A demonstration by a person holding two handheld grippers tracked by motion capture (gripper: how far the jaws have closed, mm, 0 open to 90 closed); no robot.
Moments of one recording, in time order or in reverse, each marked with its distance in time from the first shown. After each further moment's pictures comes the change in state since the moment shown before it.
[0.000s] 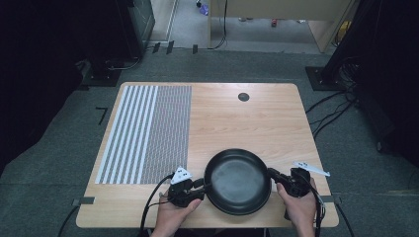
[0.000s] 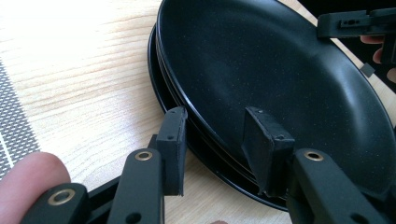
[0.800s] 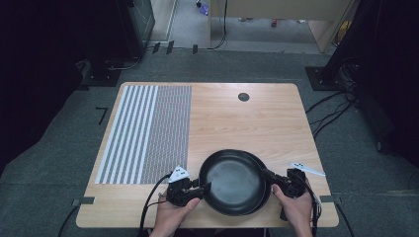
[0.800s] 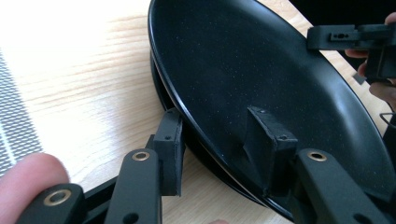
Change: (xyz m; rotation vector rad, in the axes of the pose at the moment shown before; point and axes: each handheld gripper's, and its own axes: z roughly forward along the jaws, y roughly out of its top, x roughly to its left) left arm 0.002 0.002 -0.005 -0.010 0.005 -0.039; right arm 0.002 -0.006 0.010 0.007 0.094 0.023
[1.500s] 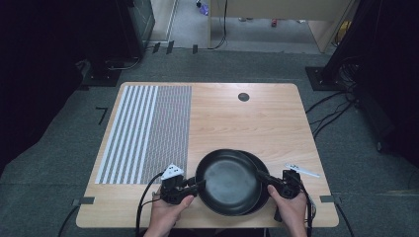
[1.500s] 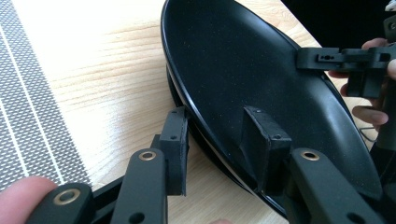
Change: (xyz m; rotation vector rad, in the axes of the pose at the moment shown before) left arm 0.009 0.007 -0.014 -0.003 -0.017 -0.035; right arm 0.000 -0.010 0.013 0.011 0.066 0.069
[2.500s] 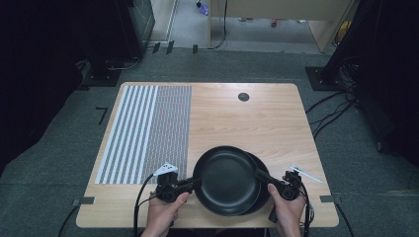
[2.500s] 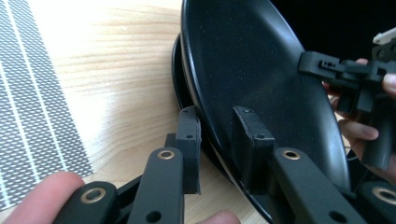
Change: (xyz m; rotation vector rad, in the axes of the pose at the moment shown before) left arm 0.009 0.005 -0.009 -0.001 -0.040 -0.118; right arm 0.007 -0.004 -0.005 -0.079 0.084 0.167
